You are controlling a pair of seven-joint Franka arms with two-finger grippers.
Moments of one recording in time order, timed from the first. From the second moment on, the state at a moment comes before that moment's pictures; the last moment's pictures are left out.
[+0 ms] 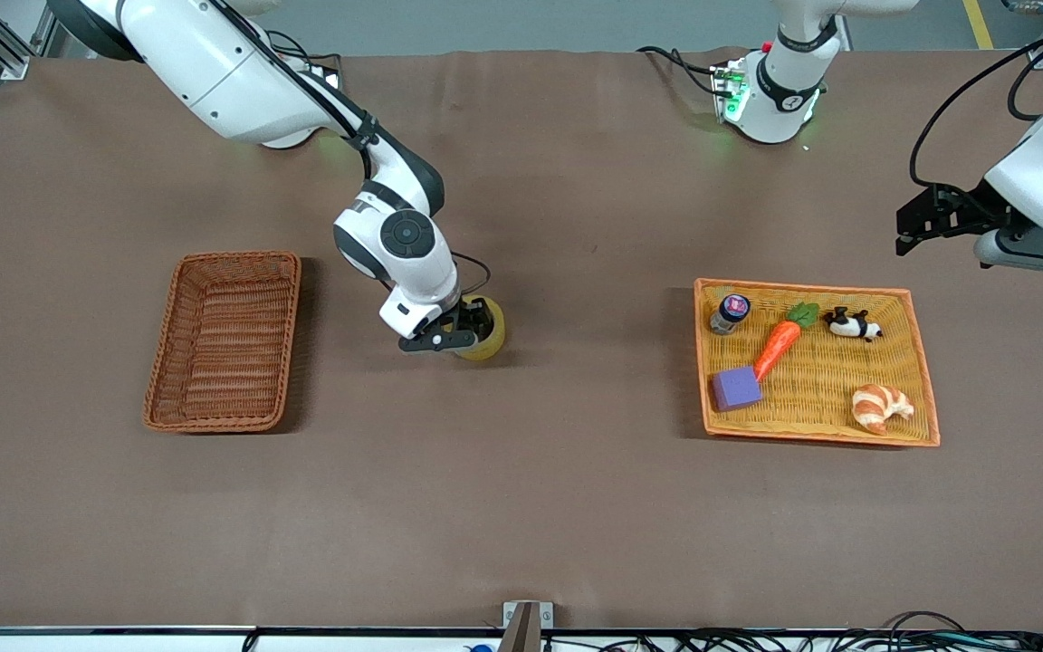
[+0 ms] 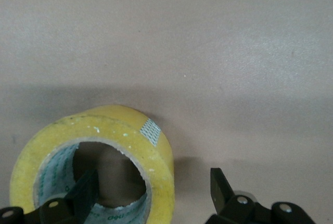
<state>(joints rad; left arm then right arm) -0.16 -0.01 0.05 -1.63 0.00 1.65 0.08 0.20 0.64 0.48 -1.90 -0.45 2.48 0.87</state>
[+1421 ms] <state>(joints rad) -0.15 0.04 0.08 -1.53 0.00 1.67 0.06 0.13 0.56 0.55 -1.78 -0.45 2.18 0.96</state>
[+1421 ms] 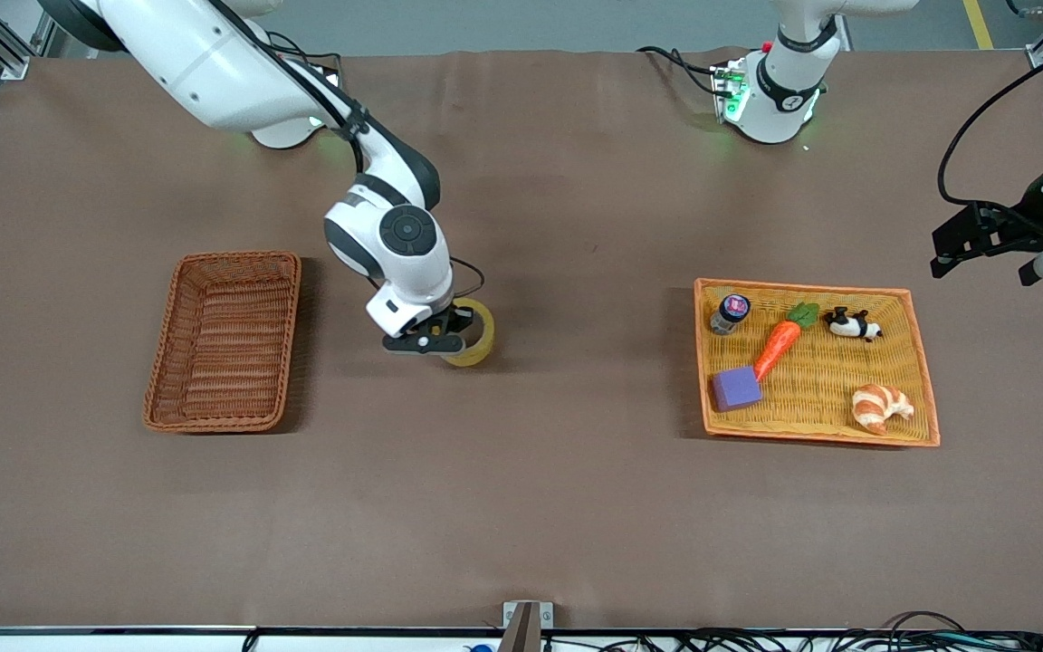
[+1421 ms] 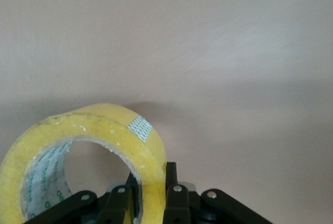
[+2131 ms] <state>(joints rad) -0.16 0.04 0.08 -1.53 0.00 1.67 0.06 0.09 0.26 0.04 -1.69 -0.09 1.88 0.14</state>
